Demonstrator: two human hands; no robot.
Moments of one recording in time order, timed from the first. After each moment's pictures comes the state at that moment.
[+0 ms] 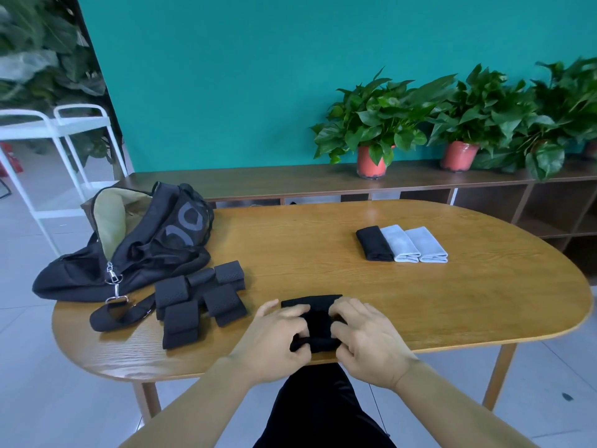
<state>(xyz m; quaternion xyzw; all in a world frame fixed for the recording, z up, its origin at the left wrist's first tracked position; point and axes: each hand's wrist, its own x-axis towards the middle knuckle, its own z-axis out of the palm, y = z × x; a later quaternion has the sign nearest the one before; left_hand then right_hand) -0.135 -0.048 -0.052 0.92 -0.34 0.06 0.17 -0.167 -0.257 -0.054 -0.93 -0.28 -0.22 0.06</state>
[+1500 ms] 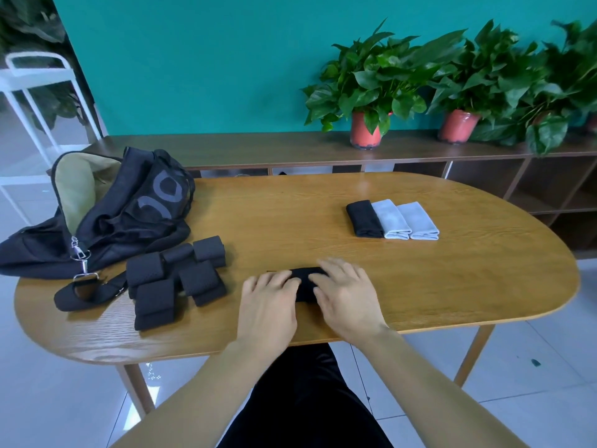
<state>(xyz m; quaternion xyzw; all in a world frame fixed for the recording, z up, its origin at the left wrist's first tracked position) -0.126 -0.090 -0.062 0.94 -0.21 0.23 0.11 -0.125 -0.254 -0.075 -0.94 -0.14 -0.30 0.08</state>
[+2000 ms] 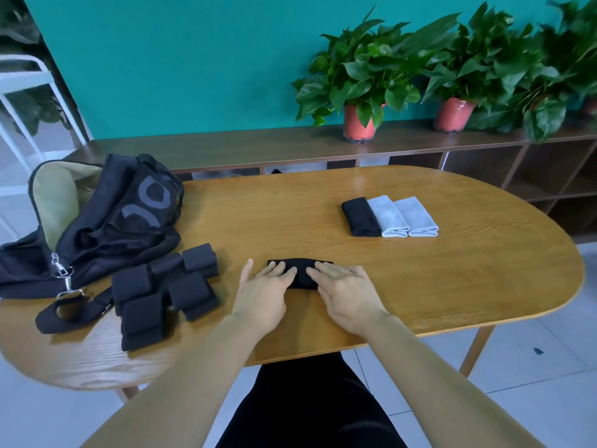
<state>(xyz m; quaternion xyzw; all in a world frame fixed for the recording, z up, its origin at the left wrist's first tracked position) -0.077 -0.093 -0.049 0.98 -0.21 0.03 0.02 -0.102 -0.270 -0.067 -0.98 -0.14 -0.11 0.08</state>
